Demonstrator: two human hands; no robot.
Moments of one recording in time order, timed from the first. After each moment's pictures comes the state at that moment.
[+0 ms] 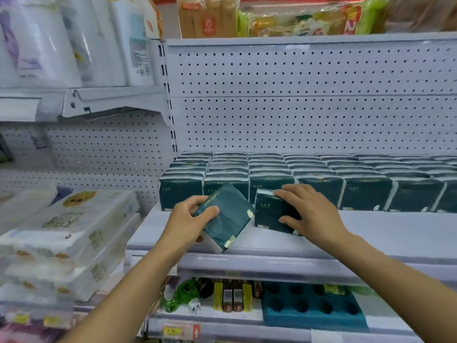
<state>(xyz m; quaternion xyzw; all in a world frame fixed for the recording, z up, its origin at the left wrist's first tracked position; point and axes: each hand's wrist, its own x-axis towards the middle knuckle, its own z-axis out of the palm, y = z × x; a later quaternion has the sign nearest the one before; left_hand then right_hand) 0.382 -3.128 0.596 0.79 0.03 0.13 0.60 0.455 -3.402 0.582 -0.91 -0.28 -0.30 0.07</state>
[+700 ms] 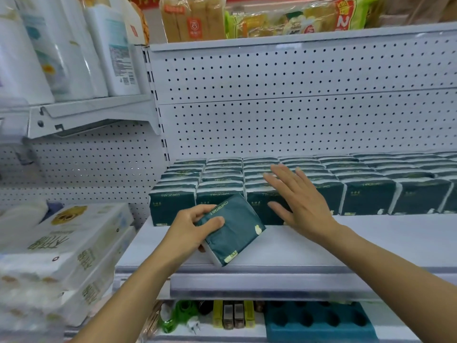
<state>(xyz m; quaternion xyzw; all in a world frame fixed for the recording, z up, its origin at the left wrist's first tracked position) 0.405 -3.136 0.606 0.80 -0.01 0.06 0.60 0.504 -3.393 0.586 -0.85 -0.34 -0.40 0.10</state>
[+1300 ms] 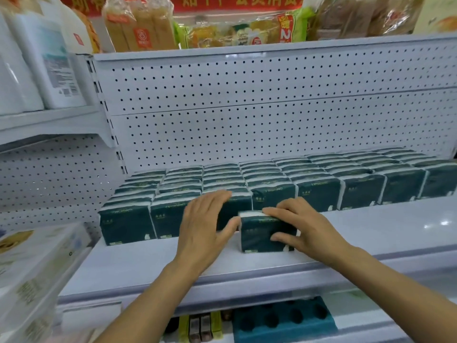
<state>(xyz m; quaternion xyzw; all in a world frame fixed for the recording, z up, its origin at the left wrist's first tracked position) 0.449 -3.229 0.583 0.89 -0.21 0.34 0.21 0.459 -3.490 0.569 -0.87 -0.34 -0.31 0.16</state>
